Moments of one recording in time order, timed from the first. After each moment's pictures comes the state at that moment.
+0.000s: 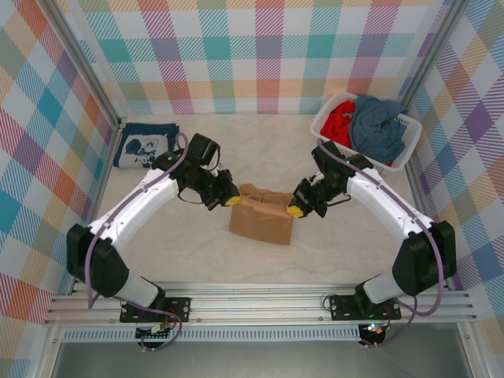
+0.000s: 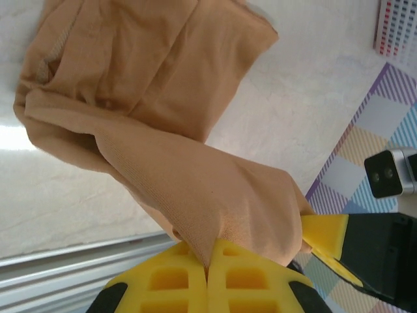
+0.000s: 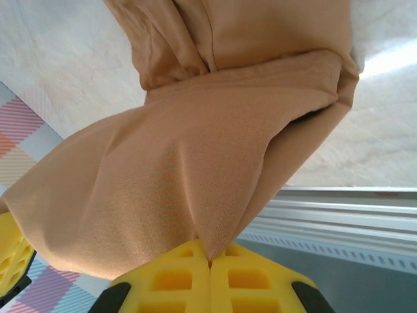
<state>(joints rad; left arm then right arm) -0.49 1.51 1.37 -0.97 0.50 -1.03 0.42 1.48 1.25 -1.09 -0.65 1.03</state>
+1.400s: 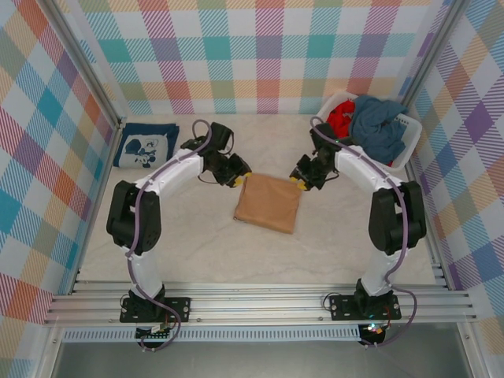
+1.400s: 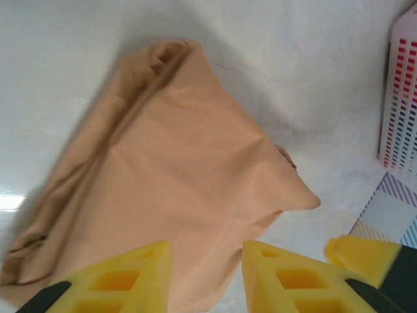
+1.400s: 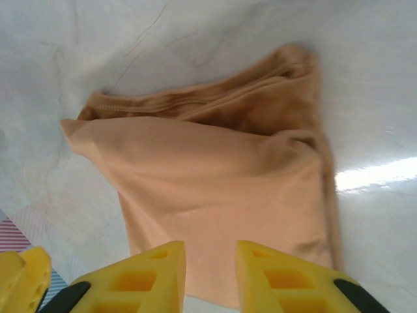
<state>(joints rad) -0.47 1.90 1.53 -0.68 0.40 -1.03 0.33 1.83 1.44 -0.84 -0.39 0.91</state>
